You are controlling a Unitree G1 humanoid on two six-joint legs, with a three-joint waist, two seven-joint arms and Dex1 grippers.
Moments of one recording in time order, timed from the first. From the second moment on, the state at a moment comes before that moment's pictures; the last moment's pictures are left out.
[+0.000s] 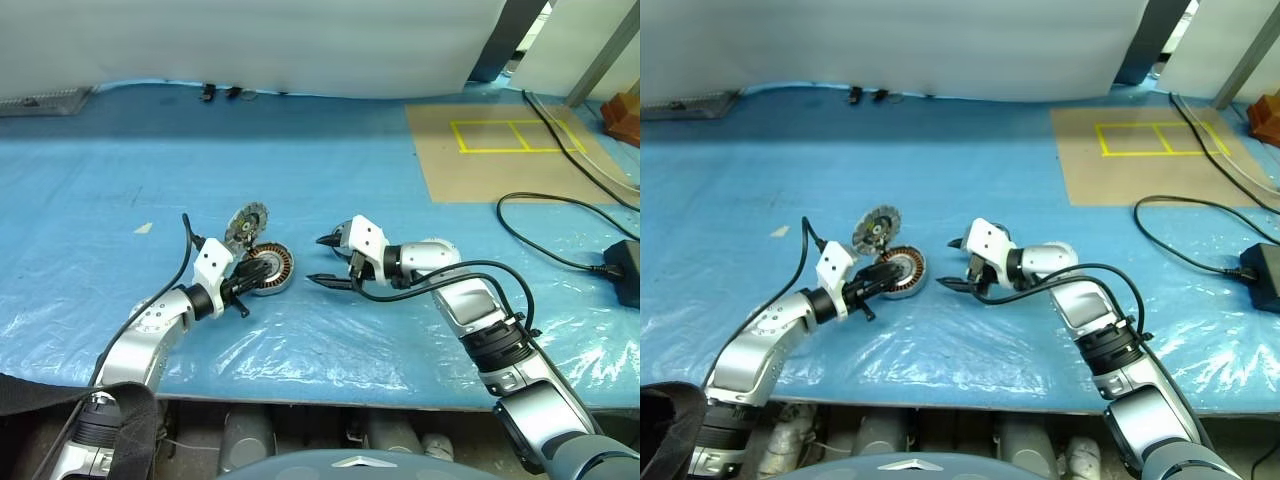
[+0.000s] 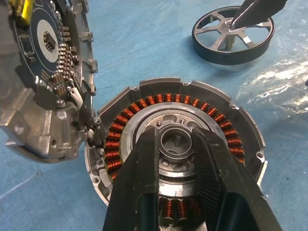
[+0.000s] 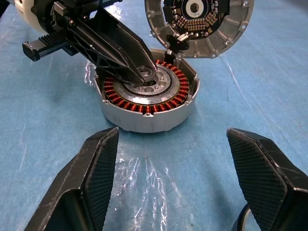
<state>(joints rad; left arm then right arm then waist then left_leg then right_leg) -0.08 0.45 -0.03 -0.13 -0.28 0.31 -0.68 -0.50 -0.41 0.34 0.03 0.09 0.29 0.97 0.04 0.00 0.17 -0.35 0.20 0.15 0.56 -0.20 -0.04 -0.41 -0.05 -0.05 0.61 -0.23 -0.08</state>
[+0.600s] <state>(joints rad) -0.10 0.45 -0.03 -0.12 -0.26 0.31 -0.69 -0.50 -0.41 0.34 0.05 0.08 0.28 0.96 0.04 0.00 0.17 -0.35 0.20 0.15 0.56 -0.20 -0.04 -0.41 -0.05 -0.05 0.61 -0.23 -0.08</state>
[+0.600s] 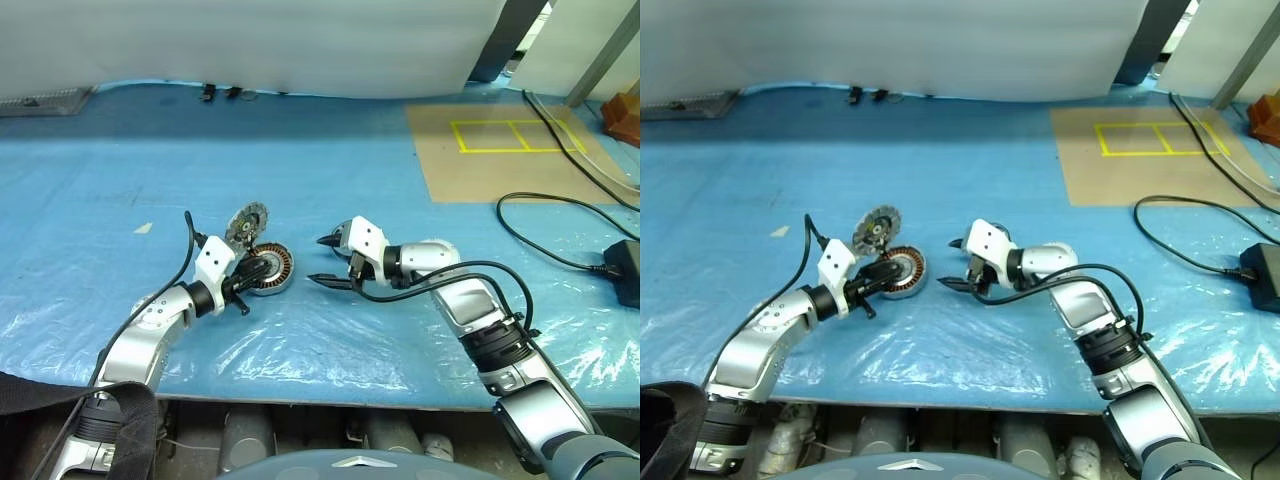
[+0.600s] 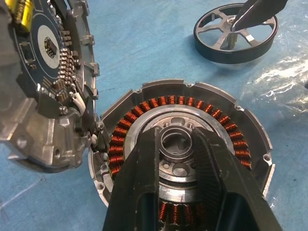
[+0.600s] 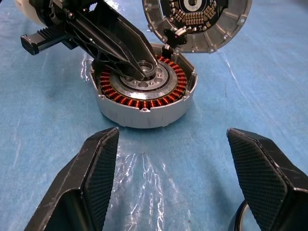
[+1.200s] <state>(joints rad) -0.10 0.44 -0.03 -0.12 -0.28 0.31 -0.71 -0.50 -0.40 0.34 0.05 0.08 0.27 0.96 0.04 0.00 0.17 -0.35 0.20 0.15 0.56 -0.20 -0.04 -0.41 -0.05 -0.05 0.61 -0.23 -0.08</state>
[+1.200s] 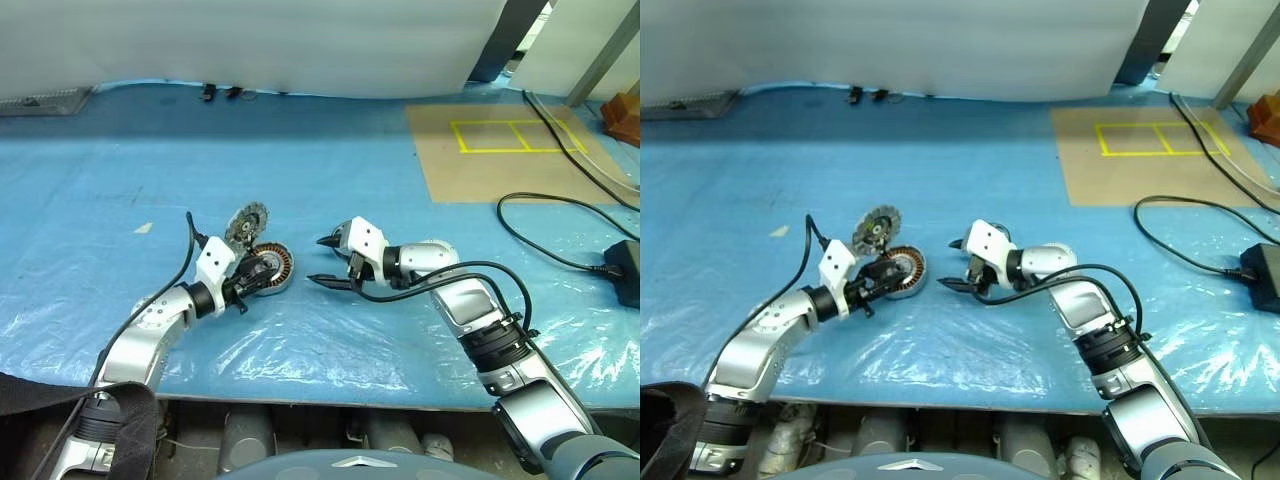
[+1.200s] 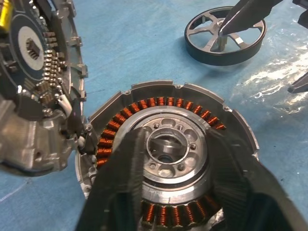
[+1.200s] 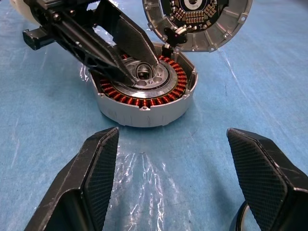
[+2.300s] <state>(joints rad) -0.10 0.41 -0.03 -0.12 -0.29 0.31 -0.67 -0.49 -0.39 0.36 0.06 0.04 0.25 0.96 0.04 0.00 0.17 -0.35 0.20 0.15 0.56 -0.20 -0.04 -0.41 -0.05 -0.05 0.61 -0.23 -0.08</state>
